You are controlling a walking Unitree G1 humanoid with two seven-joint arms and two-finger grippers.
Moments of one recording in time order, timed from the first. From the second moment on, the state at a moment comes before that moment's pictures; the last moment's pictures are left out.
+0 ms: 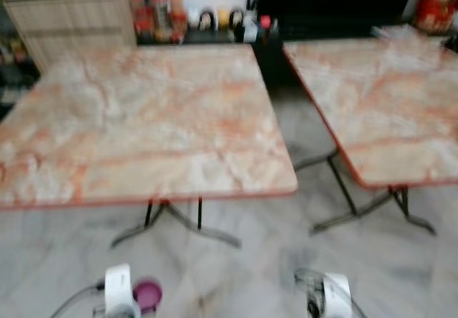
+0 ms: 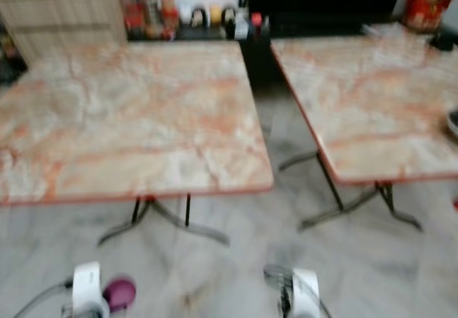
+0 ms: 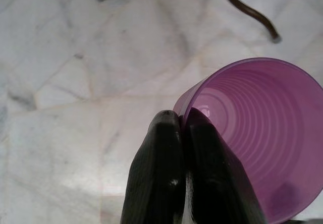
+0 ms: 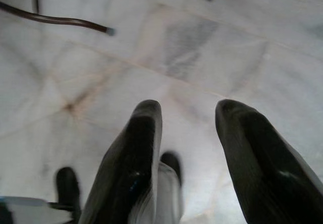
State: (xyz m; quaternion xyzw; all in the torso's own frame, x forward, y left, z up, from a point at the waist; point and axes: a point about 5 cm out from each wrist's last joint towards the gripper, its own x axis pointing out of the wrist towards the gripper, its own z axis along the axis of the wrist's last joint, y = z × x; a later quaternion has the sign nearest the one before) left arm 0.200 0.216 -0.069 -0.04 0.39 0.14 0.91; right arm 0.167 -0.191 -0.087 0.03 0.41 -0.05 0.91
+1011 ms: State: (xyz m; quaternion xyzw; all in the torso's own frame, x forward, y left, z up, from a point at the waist) left arm 0.200 0.194 -0.073 -0.04 0.40 0.09 0.91; right arm 0.161 -0.203 -0.088 0.01 0.42 -0.07 0.90
